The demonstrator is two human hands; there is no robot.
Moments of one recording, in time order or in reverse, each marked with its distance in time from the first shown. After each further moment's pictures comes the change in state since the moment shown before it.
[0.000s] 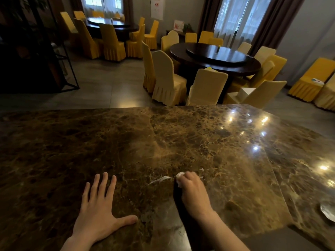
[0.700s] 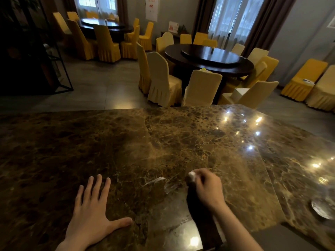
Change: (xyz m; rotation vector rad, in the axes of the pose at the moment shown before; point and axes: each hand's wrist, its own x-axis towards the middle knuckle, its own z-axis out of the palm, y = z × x) left_hand 0.003 -0.001 0.004 -0.030 0.025 -0.007; right_hand -0.002 0.045 -0.032 0.305 0.094 0.363
